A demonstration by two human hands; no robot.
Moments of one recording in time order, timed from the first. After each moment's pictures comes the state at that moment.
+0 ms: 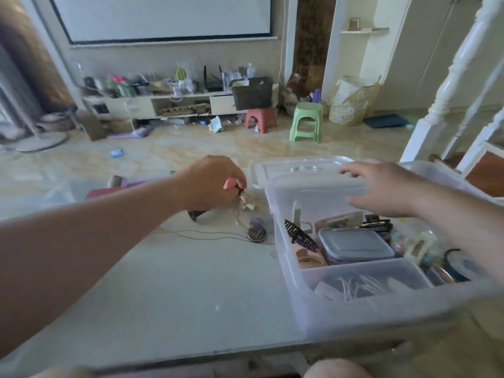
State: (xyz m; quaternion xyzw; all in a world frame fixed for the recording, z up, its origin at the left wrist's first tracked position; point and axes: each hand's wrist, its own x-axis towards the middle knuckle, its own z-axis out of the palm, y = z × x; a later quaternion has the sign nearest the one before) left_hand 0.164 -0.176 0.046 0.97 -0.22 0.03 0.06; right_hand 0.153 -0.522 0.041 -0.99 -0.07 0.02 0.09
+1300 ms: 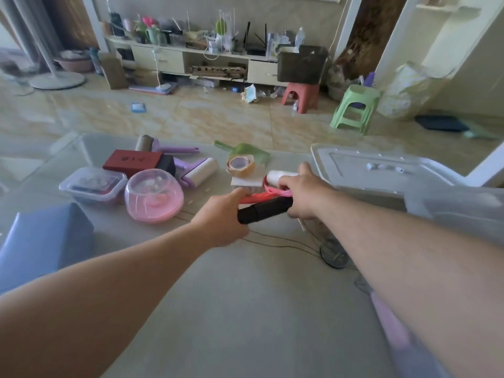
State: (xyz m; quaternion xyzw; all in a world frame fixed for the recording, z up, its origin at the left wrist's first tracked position) left_hand 0.249 -0.024 -0.154 0.96 -0.02 -0.01 0.29; right_hand 0.330 -0.225 -0.112 -0.98 -0.15 0.09 -0.01
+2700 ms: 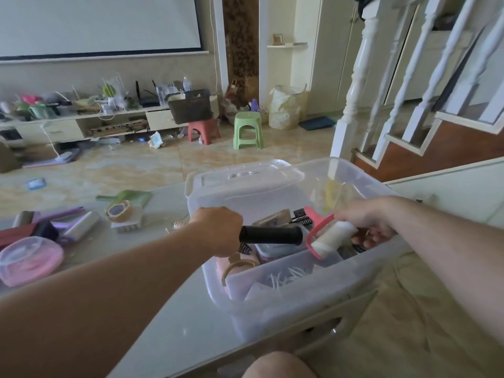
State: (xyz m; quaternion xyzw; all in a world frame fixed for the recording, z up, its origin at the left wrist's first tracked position) left_hand 0.147 -0.344 -0.010 0.96 -0.24 -0.06 -0.13; right_hand 0.126 -0.654 -0.019 -0.87 0.31 0.27 0.26
